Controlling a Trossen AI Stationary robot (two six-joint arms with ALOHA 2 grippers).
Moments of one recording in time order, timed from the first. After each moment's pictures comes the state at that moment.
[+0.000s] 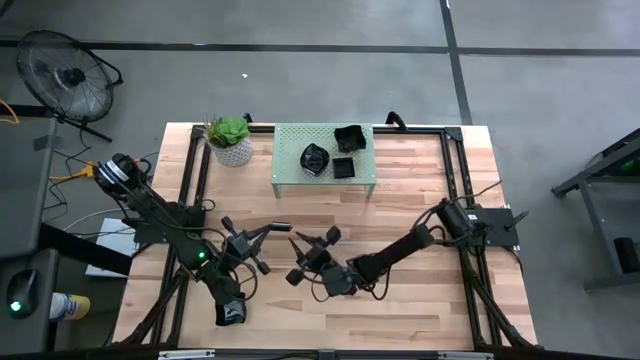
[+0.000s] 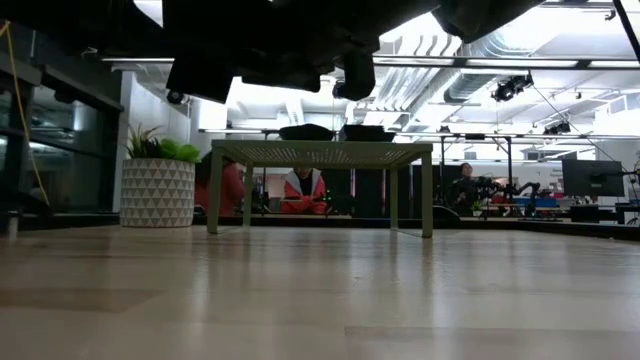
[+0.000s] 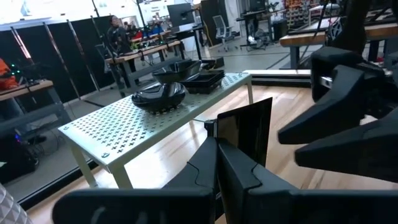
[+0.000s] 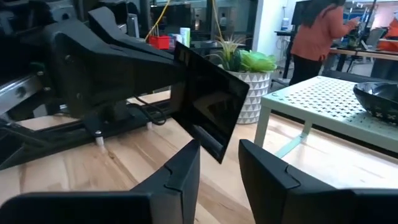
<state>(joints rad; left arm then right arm) -0.79 1.41 0.67 0.01 -1.51 -0.60 0.43 2.23 1.40 0.73 1.15 0.11</state>
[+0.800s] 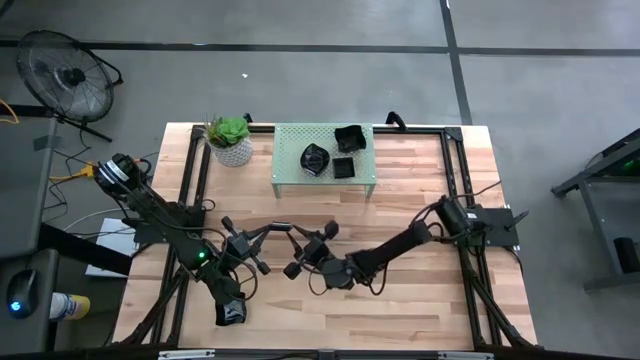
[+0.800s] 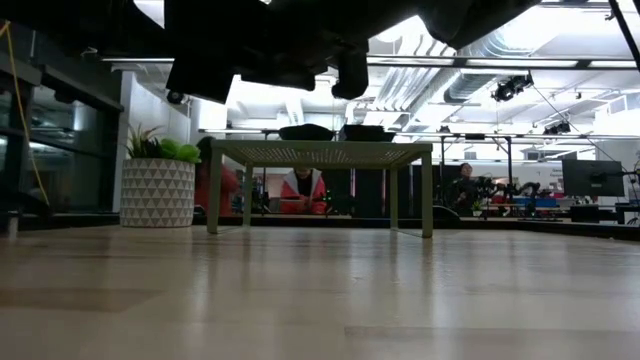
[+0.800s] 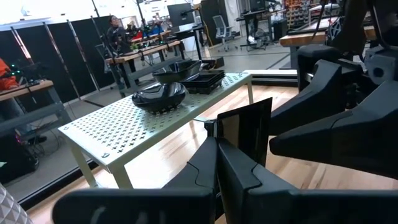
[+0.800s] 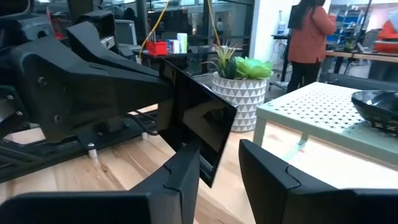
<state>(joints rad) -0.79 1.41 0.67 0.01 -1.51 -0.60 0.40 2.23 1.40 0.79 1.13 0.08</state>
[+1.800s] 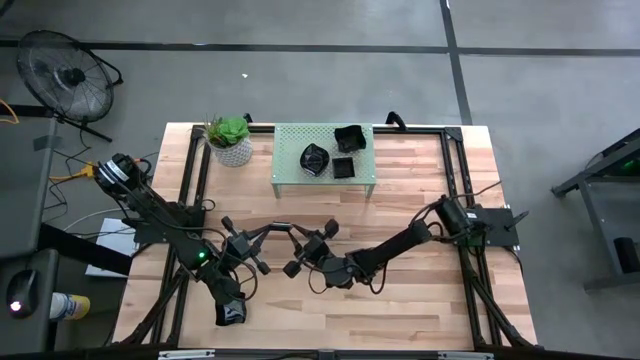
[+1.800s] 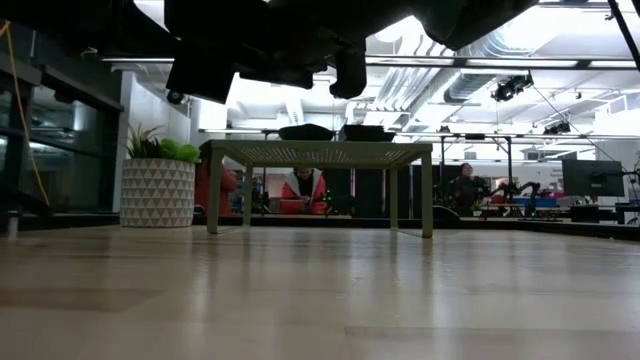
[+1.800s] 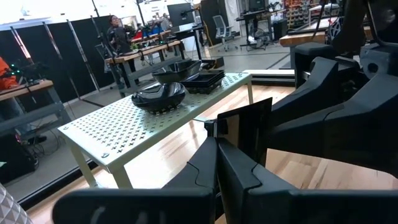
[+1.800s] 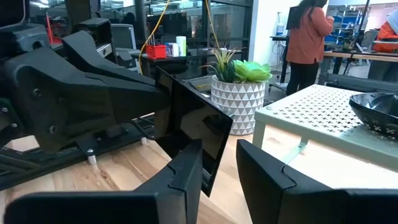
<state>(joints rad) -0.79 1.41 0.67 0.01 -1.51 -0.60 0.39 2.23 1.40 0.81 1.13 0.07</state>
